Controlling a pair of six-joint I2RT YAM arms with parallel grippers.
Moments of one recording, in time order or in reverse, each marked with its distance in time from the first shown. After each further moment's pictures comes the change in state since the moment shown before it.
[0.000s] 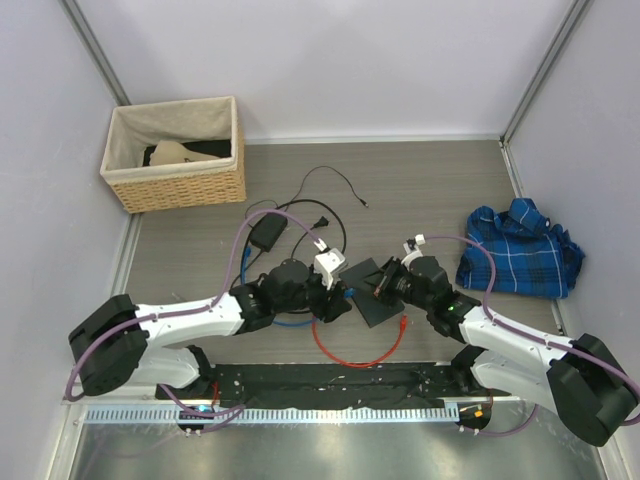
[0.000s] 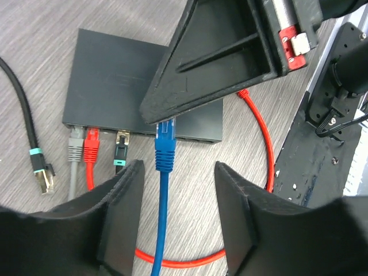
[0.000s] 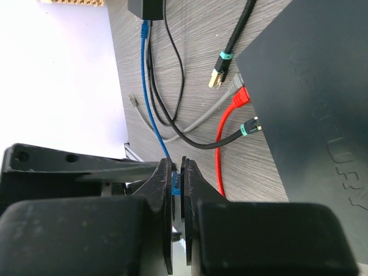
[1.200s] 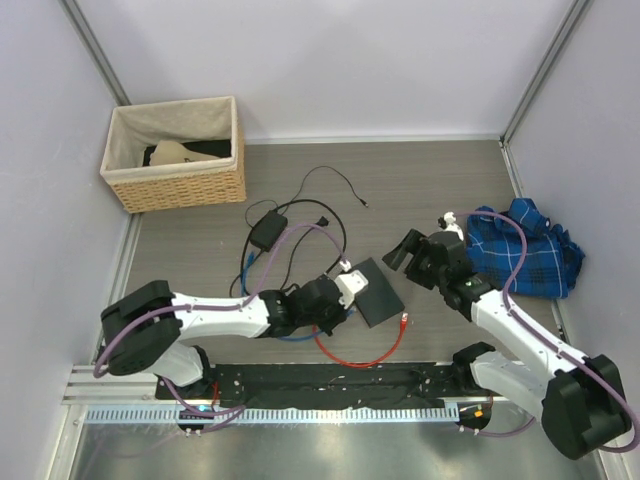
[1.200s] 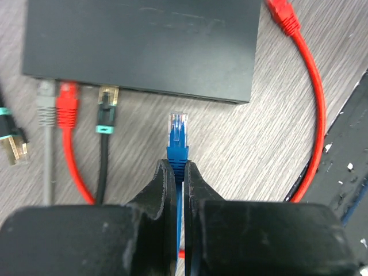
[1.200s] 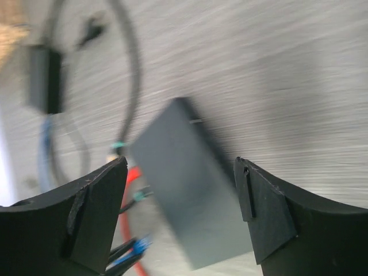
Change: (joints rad) left arm -0.132 0.179 0.081 -0.161 -0.187 0.032; right arm -0.235 -0.041 0.205 -0.452 0.214 -0.386
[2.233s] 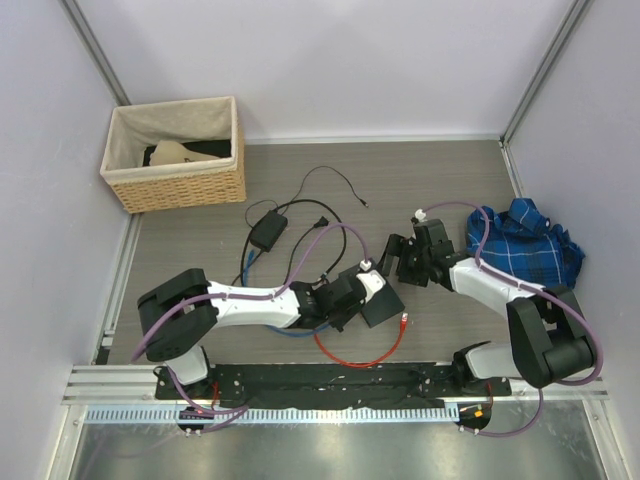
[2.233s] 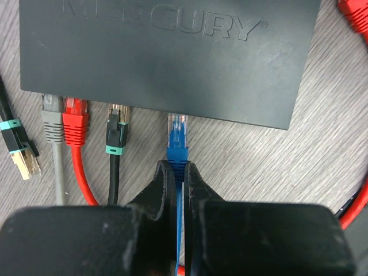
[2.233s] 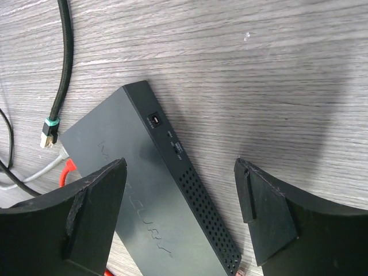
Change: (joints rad) left arm -0.044 0.222 0.239 -0.234 -0.131 0.024; right arm -0.080 0.391 0.100 0.016 -0.201 -0.257
